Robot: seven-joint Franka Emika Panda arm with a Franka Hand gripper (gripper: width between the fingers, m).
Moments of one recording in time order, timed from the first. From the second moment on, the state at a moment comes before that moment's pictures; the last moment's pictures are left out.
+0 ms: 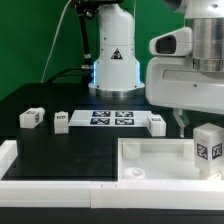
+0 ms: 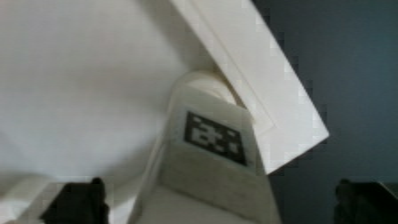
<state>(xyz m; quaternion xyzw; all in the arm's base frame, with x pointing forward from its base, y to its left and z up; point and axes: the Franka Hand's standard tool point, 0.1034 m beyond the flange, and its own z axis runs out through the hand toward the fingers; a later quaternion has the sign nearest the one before) 0.646 0.116 0.085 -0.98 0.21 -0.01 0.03</state>
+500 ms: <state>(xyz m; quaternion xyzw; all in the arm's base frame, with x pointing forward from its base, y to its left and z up) 0.646 0.114 0.085 -1.00 -0.05 -0.02 0.02</state>
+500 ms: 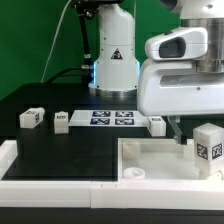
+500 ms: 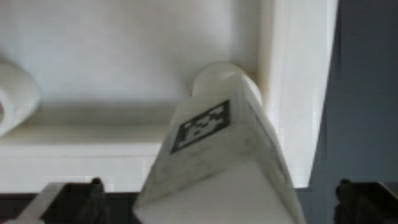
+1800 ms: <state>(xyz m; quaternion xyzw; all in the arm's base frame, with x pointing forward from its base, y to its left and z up) 0.644 0.112 0.081 -0.94 0.34 -0.01 0.02</state>
